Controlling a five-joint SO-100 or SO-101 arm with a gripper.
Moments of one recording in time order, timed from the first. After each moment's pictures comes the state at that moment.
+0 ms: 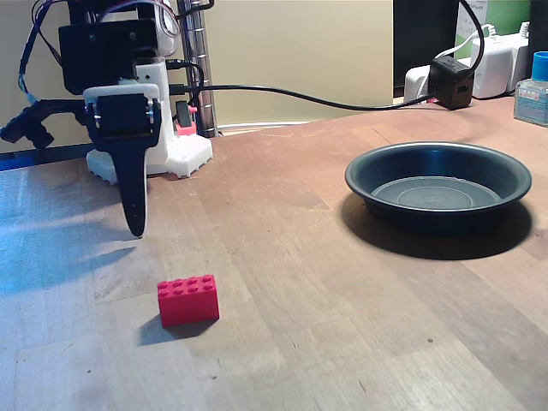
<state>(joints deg) 1.0 152.9 161.5 64.2 -5.2</state>
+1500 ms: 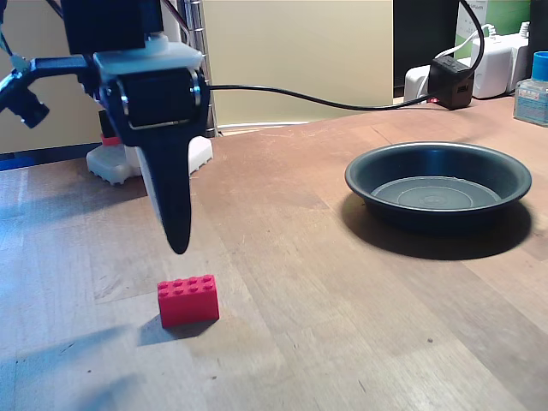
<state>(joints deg) -6.9 81.0 81.7 88.3 -5.2</state>
